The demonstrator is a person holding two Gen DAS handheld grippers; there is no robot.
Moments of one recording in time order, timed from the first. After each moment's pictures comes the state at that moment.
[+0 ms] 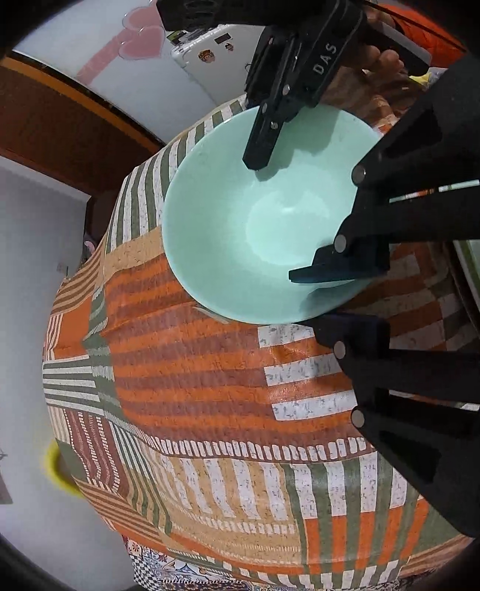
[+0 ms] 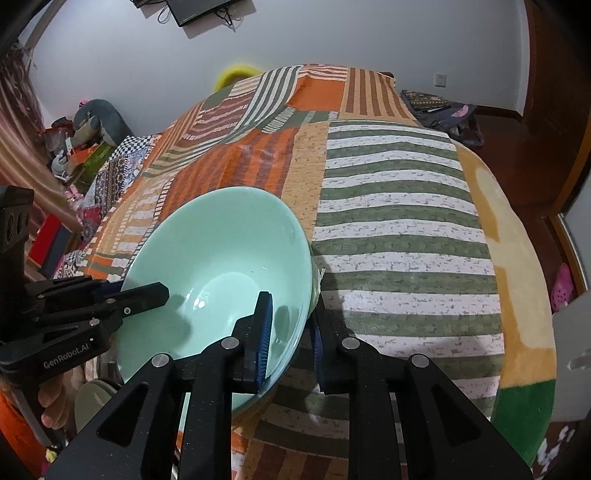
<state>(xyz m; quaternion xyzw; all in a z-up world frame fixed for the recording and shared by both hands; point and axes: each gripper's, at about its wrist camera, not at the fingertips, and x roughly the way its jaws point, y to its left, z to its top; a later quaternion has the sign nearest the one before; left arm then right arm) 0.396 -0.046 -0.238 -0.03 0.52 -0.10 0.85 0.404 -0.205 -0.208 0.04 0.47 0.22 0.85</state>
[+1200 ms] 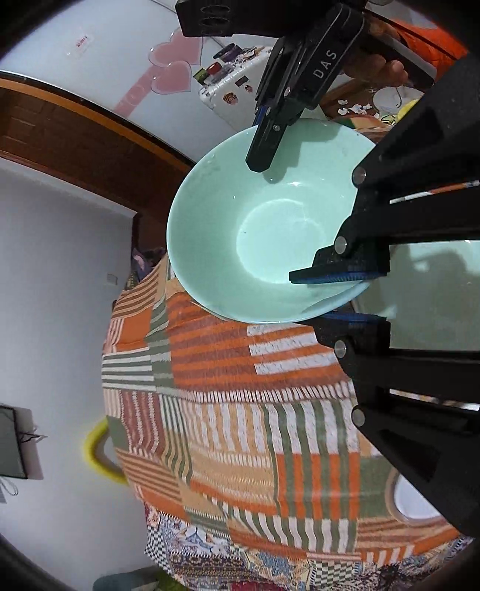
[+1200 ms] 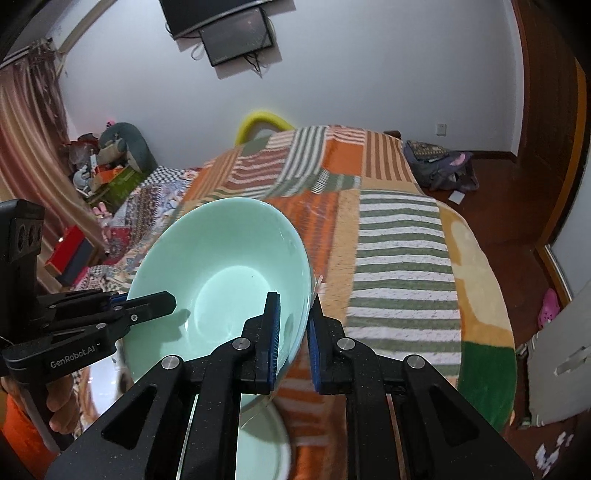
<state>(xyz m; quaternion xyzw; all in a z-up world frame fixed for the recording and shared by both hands) 0.273 -0.018 -0.130 -0.06 0.43 -0.11 0.90 0.313 -0.185 -0.117 0.04 0.38 0.24 0.89</state>
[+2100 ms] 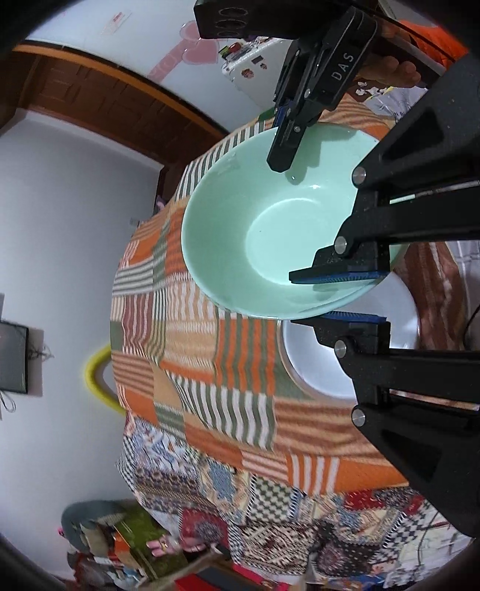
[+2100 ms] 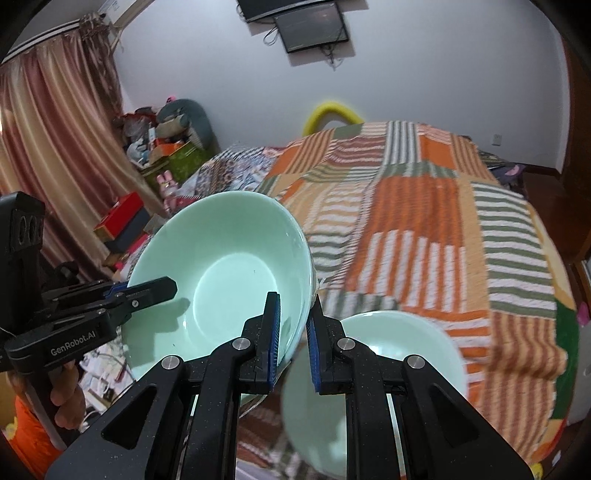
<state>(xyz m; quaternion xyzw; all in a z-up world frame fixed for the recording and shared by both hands) 0.133 0.112 -0.120 -0.09 0.41 0.00 0.91 0.237 -0.060 -0.135 0.02 0.38 0.33 0.86</state>
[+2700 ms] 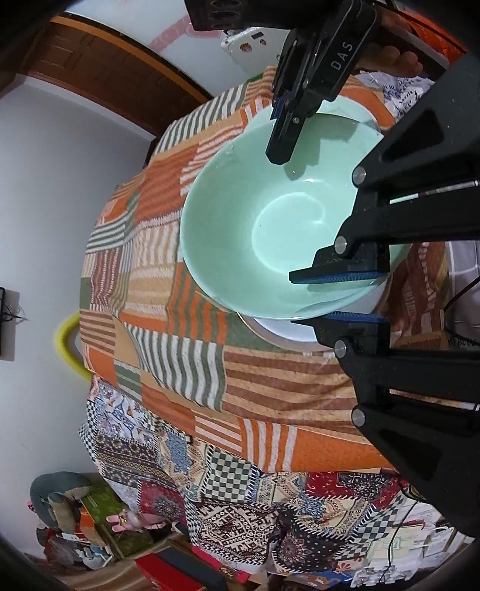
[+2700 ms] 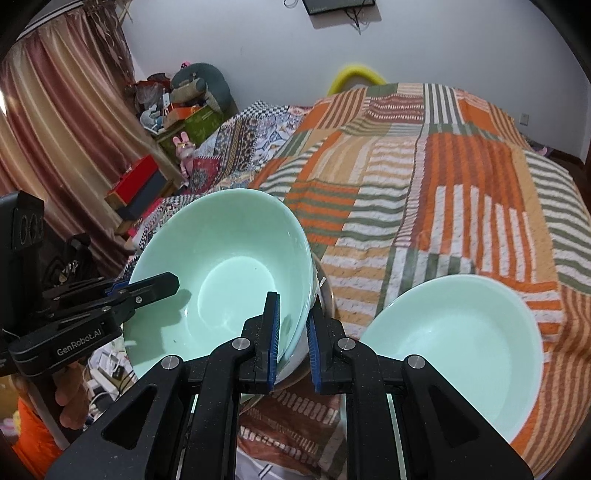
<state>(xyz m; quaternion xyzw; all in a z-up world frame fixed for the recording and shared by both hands) 0.117 0.156 -0.172 -0.11 0.45 0.04 0.89 0.222 -0.007 -0.178 0.01 0.43 0.35 0.83</state>
